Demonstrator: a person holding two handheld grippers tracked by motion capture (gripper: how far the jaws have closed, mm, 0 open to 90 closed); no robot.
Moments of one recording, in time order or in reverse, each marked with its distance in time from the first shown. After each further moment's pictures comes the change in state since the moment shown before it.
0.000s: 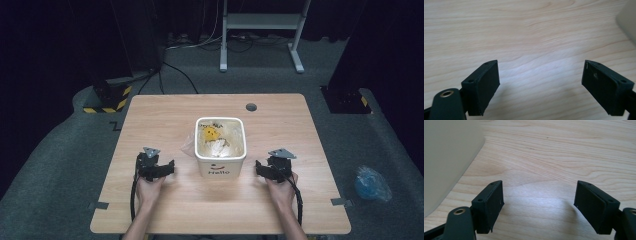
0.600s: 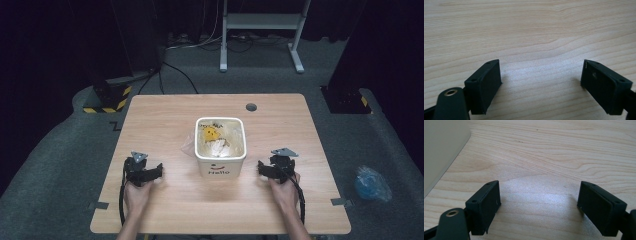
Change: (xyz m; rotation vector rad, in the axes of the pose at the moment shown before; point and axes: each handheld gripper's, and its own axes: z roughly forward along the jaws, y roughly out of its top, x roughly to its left) left arm 0.032 -0.016 -0.003 -0.006 0.015 0.000; right arm -0.009 0.000 0.004 0.044 -0.021 0.008
